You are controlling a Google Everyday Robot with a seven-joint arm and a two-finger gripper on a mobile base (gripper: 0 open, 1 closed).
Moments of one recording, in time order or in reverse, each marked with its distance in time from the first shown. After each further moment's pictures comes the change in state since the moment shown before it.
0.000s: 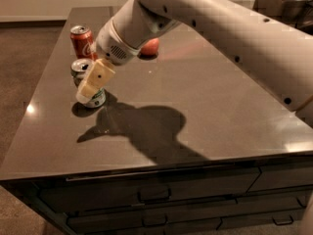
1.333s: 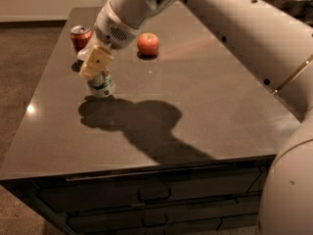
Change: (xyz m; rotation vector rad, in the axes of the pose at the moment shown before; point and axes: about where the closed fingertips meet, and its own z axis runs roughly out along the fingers) arm -0.011 -0.016 -0.016 -0.042 0.070 -0.038
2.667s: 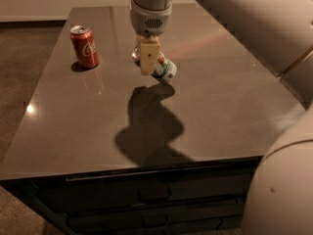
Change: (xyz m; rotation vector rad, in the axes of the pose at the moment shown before) arm 0.104 -0.035 -0.084 0.130 0.595 -0.164
